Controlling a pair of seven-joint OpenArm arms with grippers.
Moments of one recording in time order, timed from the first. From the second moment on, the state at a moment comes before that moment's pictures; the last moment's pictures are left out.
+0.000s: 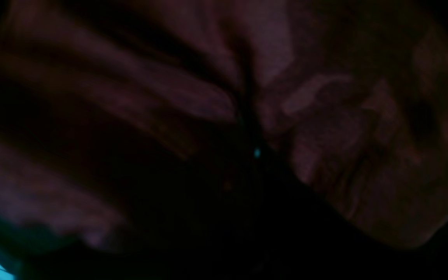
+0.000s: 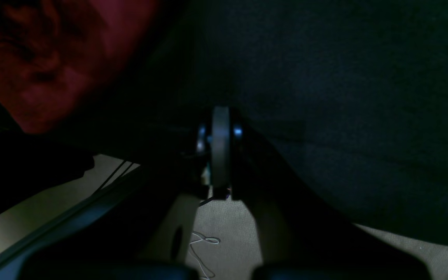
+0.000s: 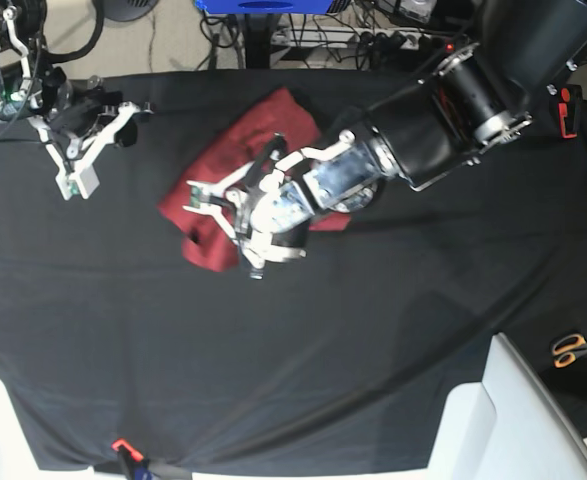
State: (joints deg) left arm -25.8 -6.5 63.1 69.7 -1.3 -41.2 57.9; right arm -23.6 20.1 -1.8 100.7 34.2 5.2 -52.0
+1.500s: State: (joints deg) left arm -35.9 -2.0 85.1 67.0 1.3 -41.7 44.0; right arm -16.2 16.1 12.3 86.6 34.1 5.1 -52.1
